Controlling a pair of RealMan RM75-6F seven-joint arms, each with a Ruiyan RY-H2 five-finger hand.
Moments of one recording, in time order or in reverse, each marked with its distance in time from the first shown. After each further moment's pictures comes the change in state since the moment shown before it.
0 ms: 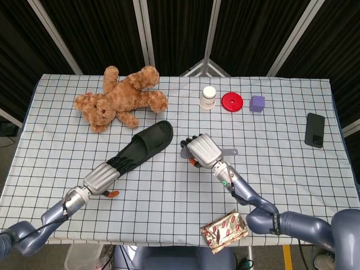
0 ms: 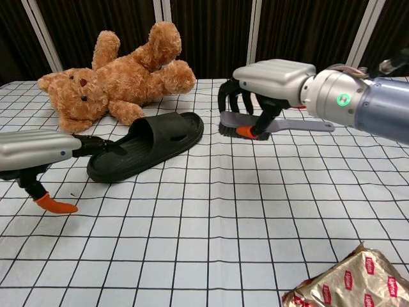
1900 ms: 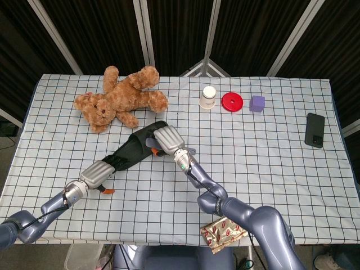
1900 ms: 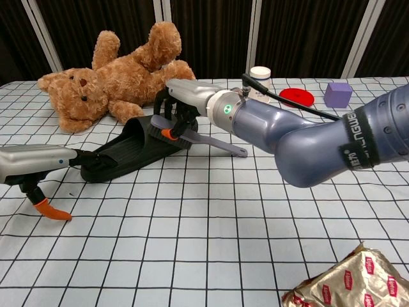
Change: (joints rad) left arm -0.076 -0.052 0.104 0.208 -0.039 -0.050 -0.249; right arm 0.316 -0.486 0.078 0.779 0.002 -0.130 0.493
